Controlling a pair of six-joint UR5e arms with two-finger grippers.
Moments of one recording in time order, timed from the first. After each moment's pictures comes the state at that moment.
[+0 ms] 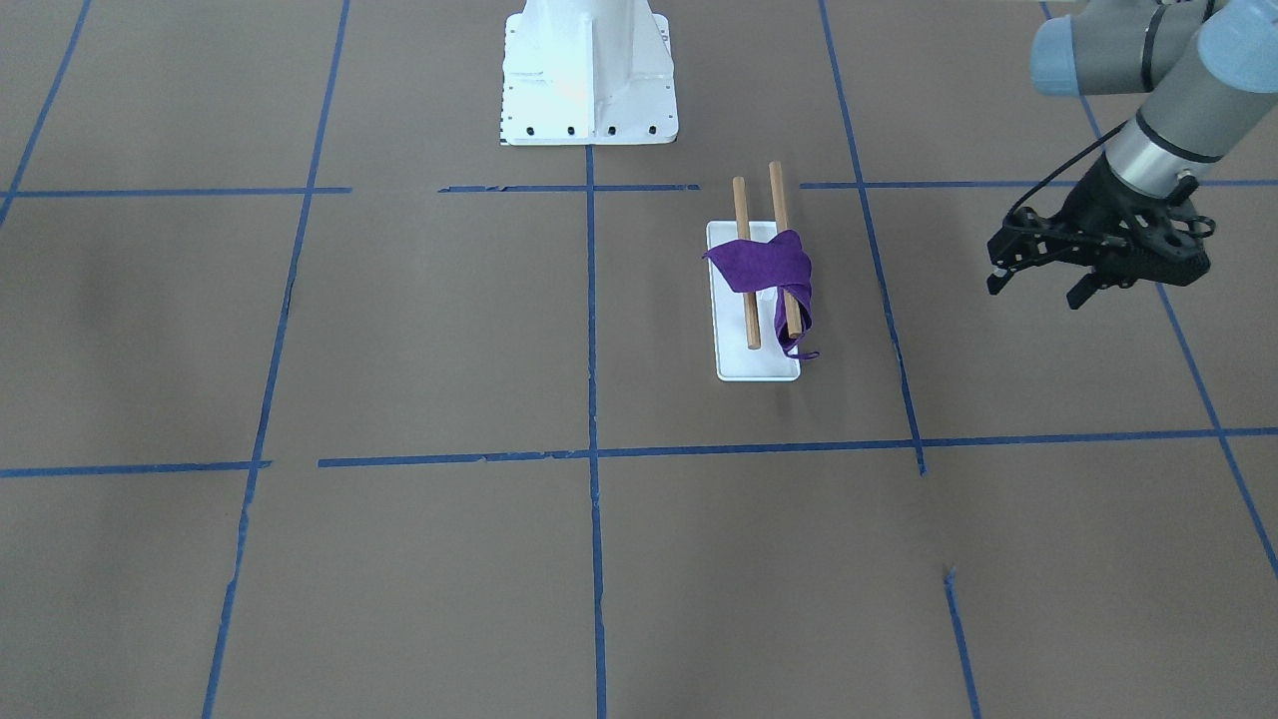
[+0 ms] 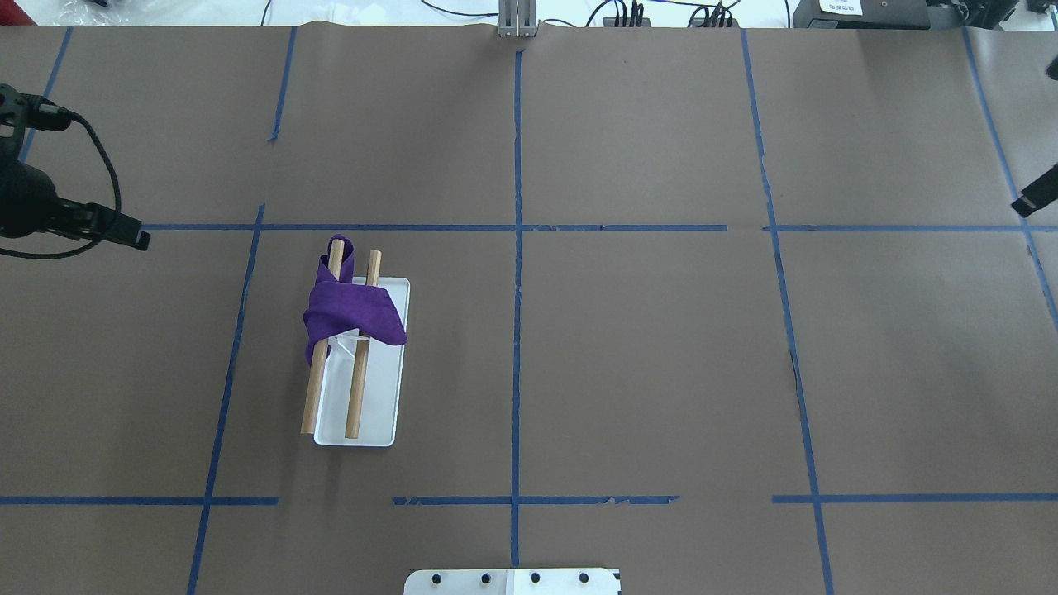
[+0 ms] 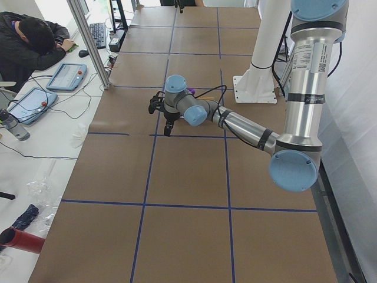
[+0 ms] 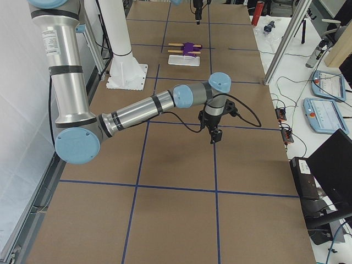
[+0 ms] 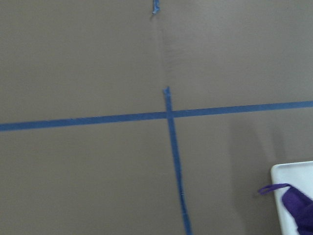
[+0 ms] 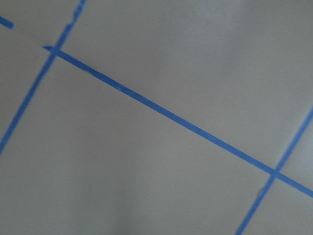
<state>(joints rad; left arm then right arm) -1.07 -1.61 -1.91 -1.86 -2.17 -0.52 1.37 -1.46 1.82 -1.79 2.25 -0.22</state>
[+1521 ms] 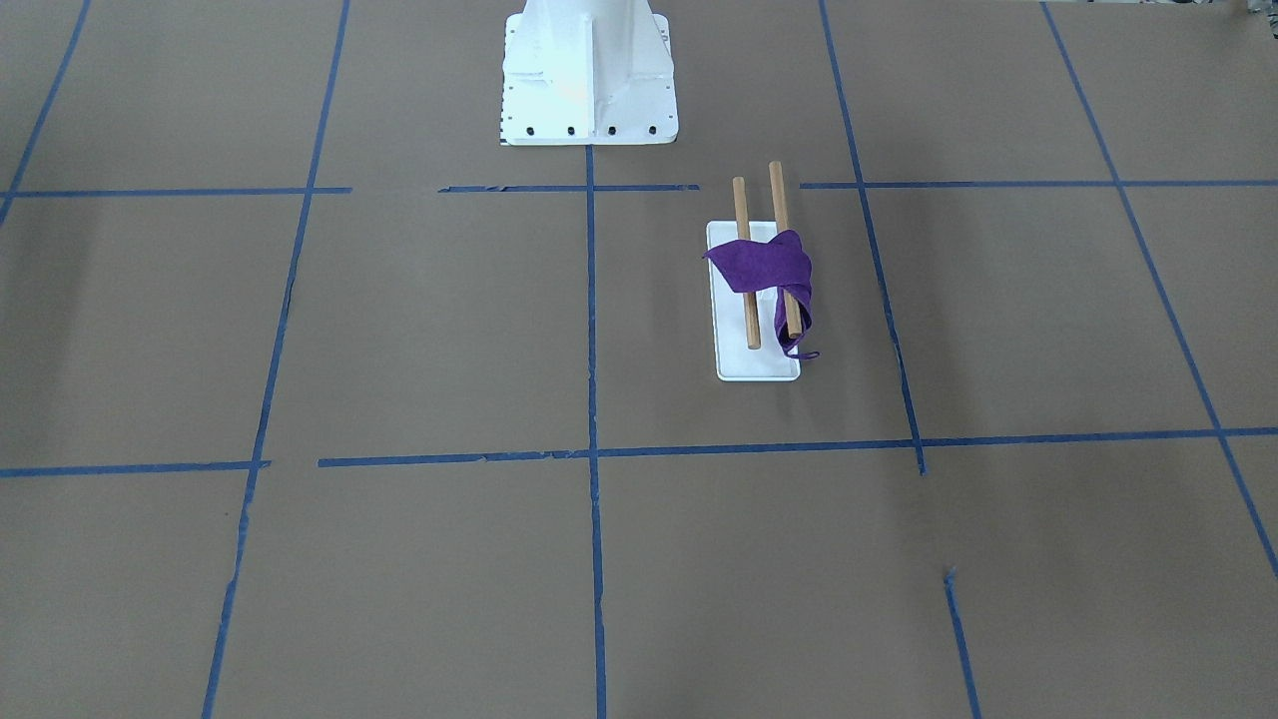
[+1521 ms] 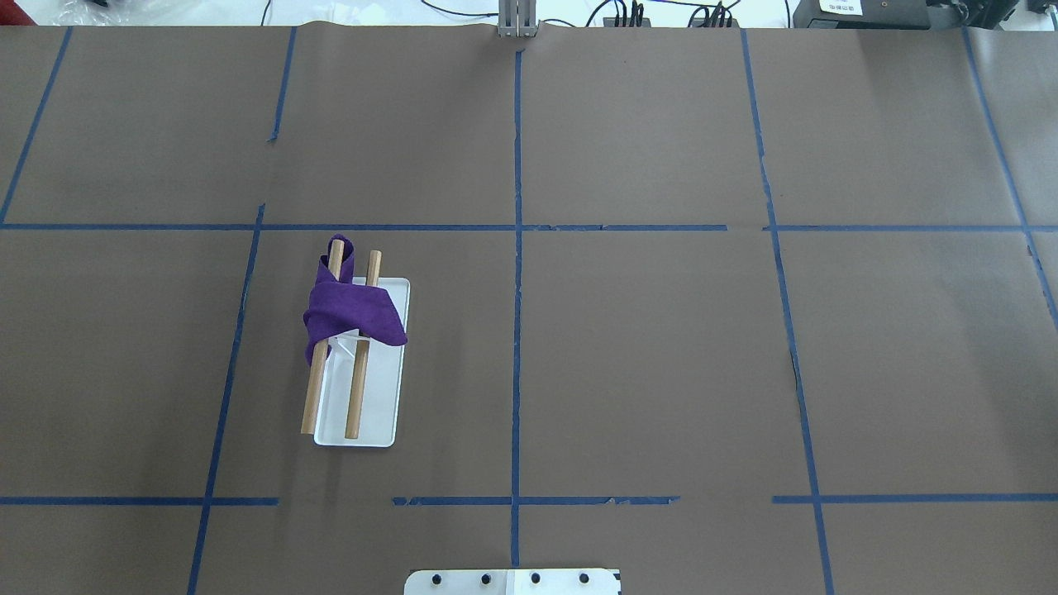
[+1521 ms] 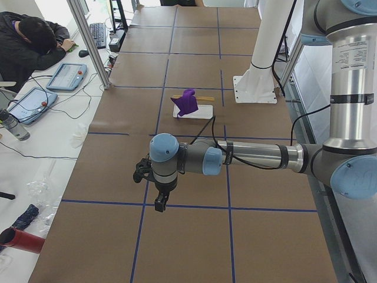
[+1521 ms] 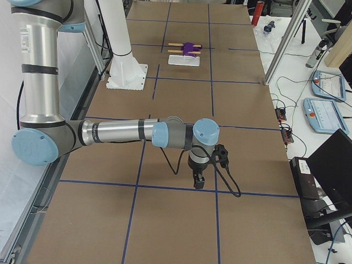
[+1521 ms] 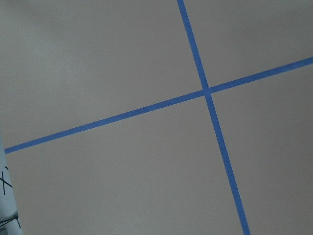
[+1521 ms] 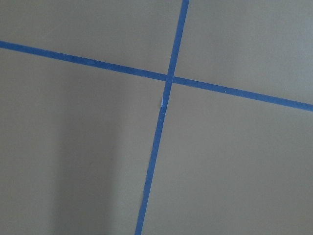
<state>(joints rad) -1.56 -1.48 -1.70 -1.62 -2.30 0.19 1.56 -1.60 1.71 -1.72 2.30 -0.21</state>
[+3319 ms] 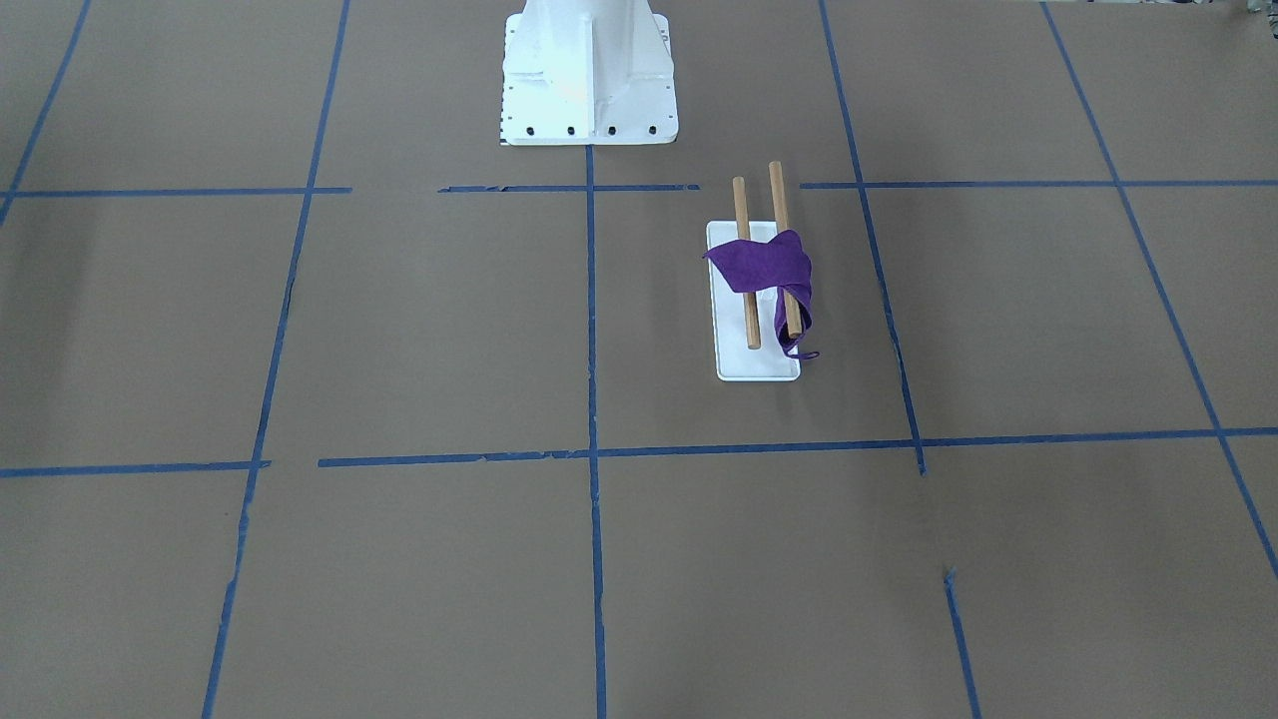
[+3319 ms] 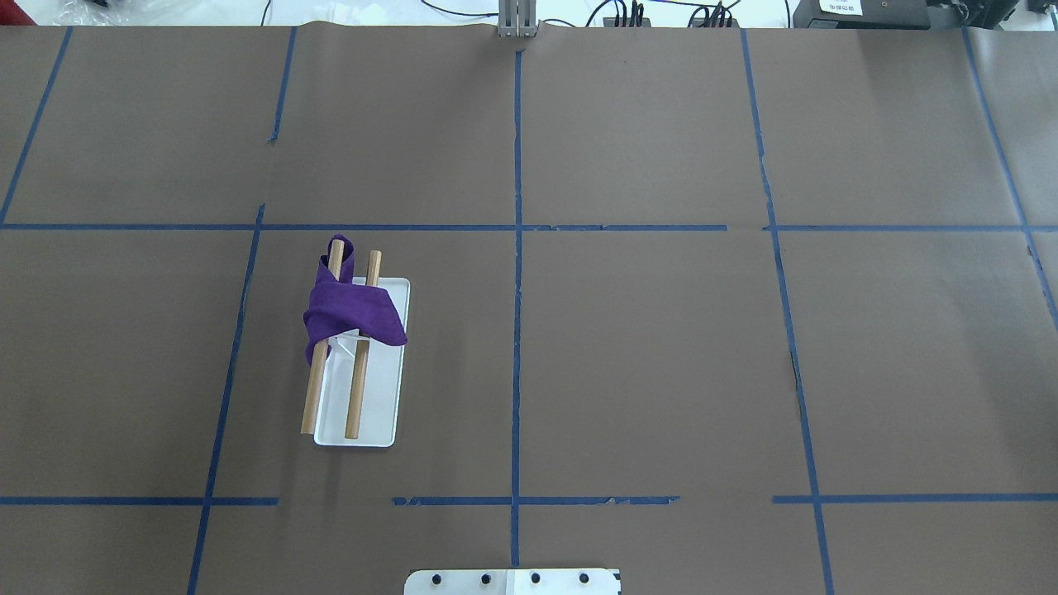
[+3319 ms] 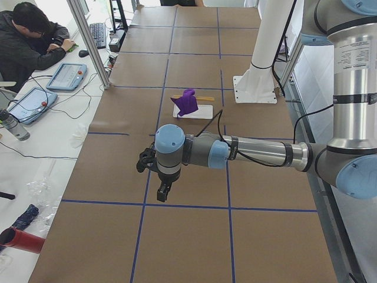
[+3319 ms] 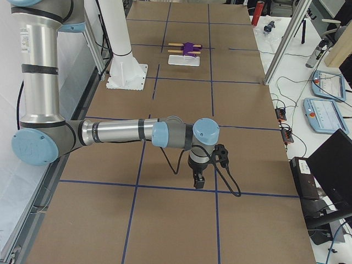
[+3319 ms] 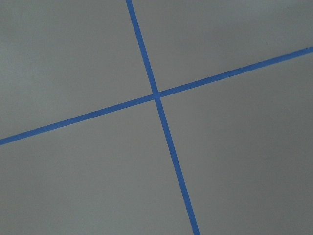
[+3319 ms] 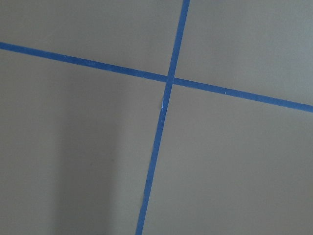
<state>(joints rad) -1.57 -1.46 -1.78 -1.62 -2.33 0.19 1.56 -1.60 1.71 -1.72 2.30 -0.20</state>
